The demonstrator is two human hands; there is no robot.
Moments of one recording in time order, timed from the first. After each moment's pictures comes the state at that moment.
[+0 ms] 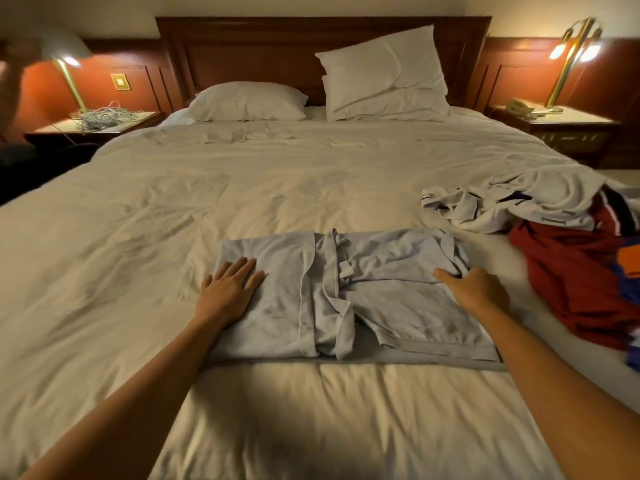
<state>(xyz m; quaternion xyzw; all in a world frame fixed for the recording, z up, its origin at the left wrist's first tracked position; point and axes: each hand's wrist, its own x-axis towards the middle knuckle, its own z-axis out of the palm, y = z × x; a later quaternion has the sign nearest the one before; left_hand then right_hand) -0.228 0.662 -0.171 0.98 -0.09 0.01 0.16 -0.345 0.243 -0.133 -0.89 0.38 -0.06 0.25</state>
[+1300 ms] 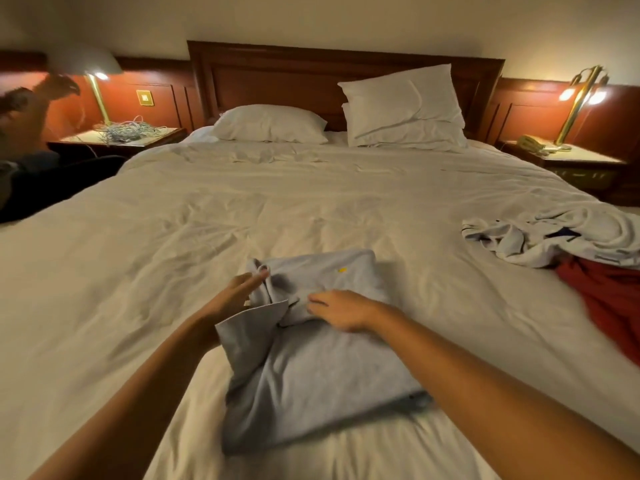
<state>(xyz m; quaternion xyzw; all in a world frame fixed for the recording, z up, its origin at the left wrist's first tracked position) -0.219 0.748 -0.113 0.71 -0.01 -0.18 0.68 -0.258 0.531 -0.092 -0.96 -0.07 0.19 0.20</state>
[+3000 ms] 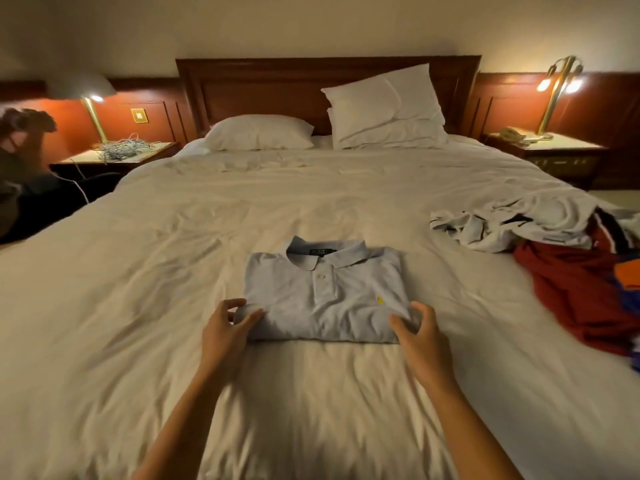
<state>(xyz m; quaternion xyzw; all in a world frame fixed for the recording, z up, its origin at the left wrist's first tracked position) -0.312 0.703 -0.134 0.82 0.06 0.07 0.56 -0.403 0.412 -0.133 -0.82 0.28 -0.18 0.47</state>
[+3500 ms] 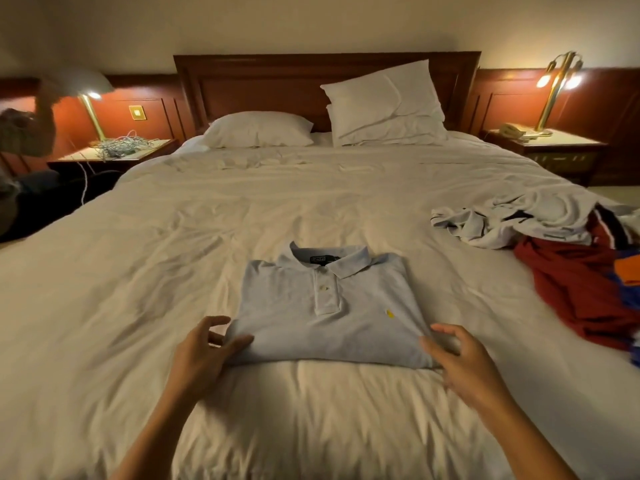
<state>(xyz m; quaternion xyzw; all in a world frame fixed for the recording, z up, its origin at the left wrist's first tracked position) -0.344 0.751 -0.124 0.88 0.03 0.02 0.47 -0.444 0.363 -0.159 -0.78 0.26 -0.12 0.56</state>
